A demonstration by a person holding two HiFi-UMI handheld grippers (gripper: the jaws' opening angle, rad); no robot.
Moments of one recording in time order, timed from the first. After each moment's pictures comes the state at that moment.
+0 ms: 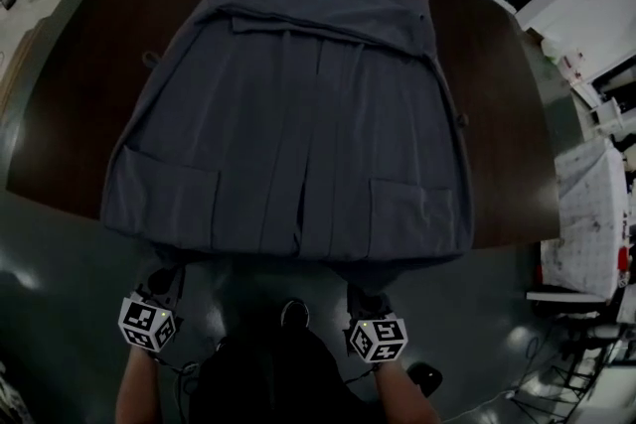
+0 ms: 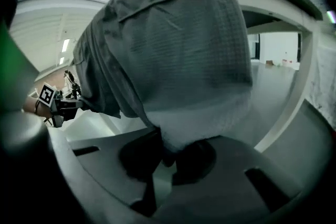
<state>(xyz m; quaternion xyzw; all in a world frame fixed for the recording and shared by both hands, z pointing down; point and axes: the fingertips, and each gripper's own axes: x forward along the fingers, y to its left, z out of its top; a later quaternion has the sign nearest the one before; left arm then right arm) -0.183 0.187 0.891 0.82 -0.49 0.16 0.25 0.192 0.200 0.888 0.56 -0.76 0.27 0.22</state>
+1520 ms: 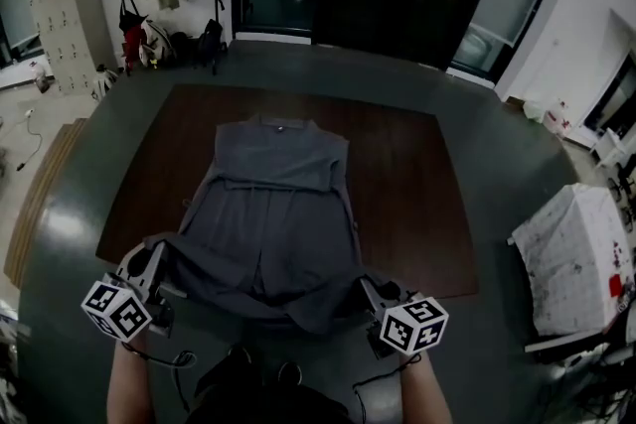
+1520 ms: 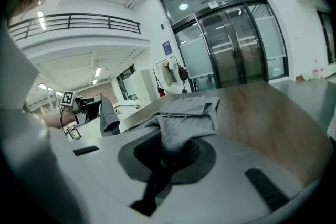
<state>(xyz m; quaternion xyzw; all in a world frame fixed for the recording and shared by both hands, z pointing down) -0.149 0.103 0.382 0.82 -0.54 -0.07 0.17 0.223 0.100 0.445 0.45 -0.86 0.21 0.12</state>
